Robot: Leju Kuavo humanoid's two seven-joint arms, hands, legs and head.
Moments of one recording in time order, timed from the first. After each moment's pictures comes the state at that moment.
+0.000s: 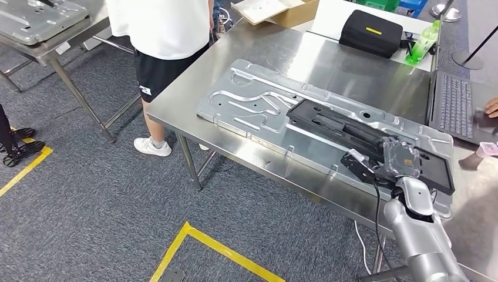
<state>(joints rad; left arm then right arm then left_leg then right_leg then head) -0.11 -0.21 0.37 -0.22 -0.72 0.10 -0.52 -0.46 -0.26 0.02 -1.01 1.09 -0.33 0.08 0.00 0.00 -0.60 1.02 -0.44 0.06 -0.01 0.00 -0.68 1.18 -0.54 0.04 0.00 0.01</state>
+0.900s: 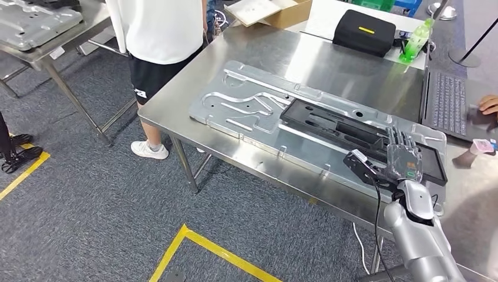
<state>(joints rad) -0.11 -0.21 0.37 -0.22 -0.70 0.11 -0.51 -0.43 -0.25 0.00 -1.05 1.08 -0.35 0.11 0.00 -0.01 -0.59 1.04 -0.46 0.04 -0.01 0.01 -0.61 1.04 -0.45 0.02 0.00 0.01</state>
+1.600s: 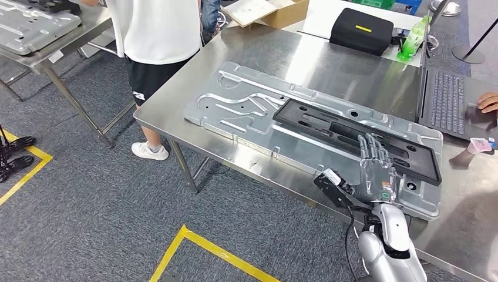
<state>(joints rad) -0.10 -0.21 0.41 -0.22 -0.69 0.13 -0.52 -0.16 -0.13 0.08 -1.51 1.08 -0.34 0.16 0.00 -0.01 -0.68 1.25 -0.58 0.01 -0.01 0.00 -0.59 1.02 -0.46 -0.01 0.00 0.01</state>
